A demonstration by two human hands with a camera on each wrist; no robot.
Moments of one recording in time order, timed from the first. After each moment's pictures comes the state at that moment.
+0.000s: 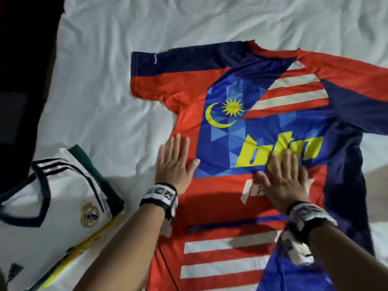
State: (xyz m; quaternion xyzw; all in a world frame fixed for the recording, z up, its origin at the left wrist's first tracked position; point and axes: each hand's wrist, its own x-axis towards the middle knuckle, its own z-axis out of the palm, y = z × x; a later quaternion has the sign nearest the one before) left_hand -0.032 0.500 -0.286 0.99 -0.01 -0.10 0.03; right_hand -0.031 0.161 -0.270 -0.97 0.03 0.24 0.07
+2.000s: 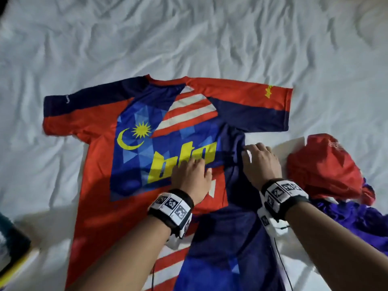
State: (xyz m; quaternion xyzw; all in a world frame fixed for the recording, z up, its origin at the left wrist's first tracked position) left_hand 0.002 0.194 -0.168 0.97 -0.07 -0.19 0.14; right_hand 0.015 -0.021 -0.185 -0.98 0.09 0.07 0.15
